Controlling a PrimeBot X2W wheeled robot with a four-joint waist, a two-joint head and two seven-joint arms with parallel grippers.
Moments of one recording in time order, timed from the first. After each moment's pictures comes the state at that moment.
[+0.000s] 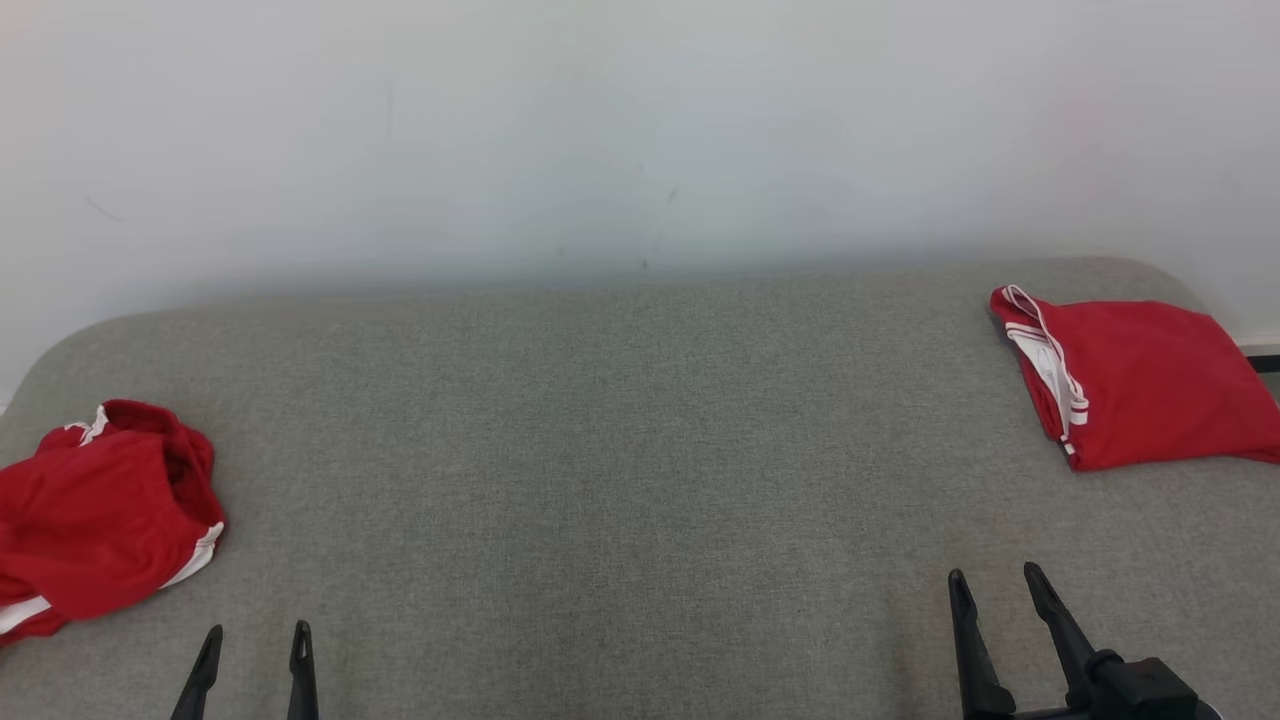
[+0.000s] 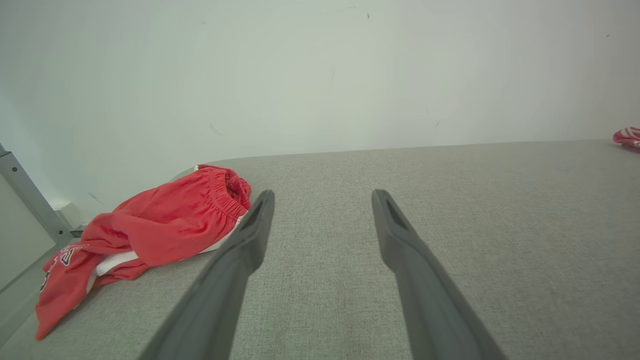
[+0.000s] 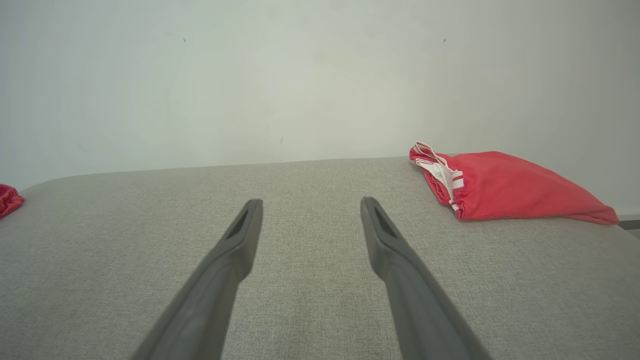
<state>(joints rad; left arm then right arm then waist) 0.09 0.11 0.09 0.15 -0.07 -0.10 -0.26 0.06 -0.10 -0.03 0.19 0.12 0.13 -0.26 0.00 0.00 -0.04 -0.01</state>
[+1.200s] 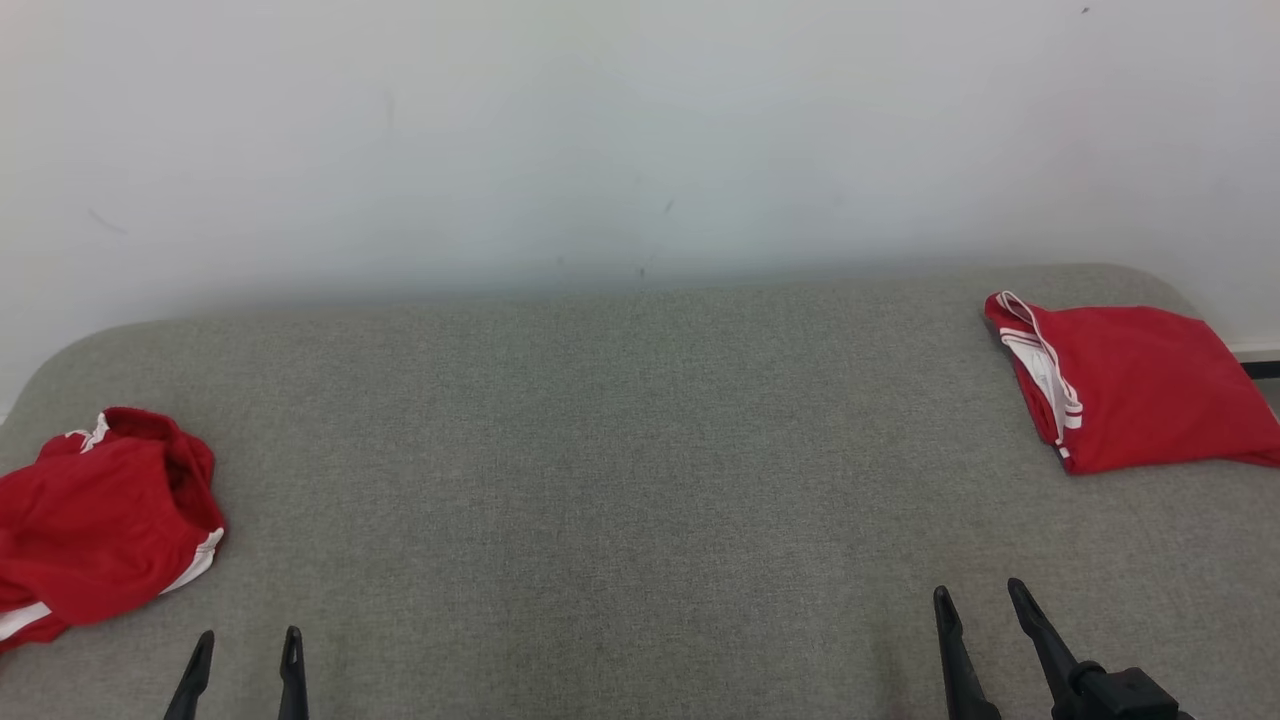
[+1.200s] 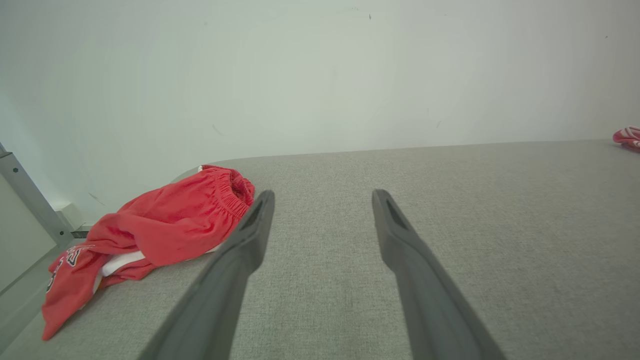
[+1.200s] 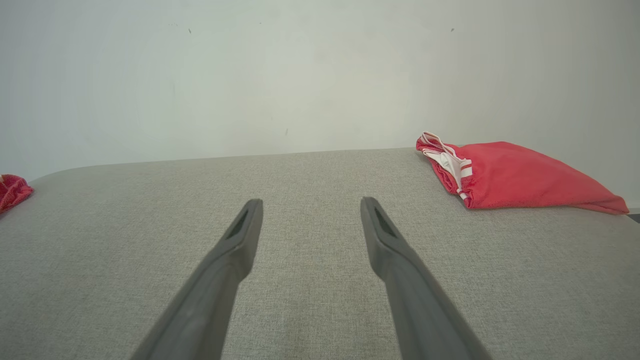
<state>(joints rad) 0.09 0.14 0.09 0.16 -0.10 -0.11 -0.26 0.07 -0.09 -0.01 0.21 0.11 0.13 -0.26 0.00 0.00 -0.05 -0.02</state>
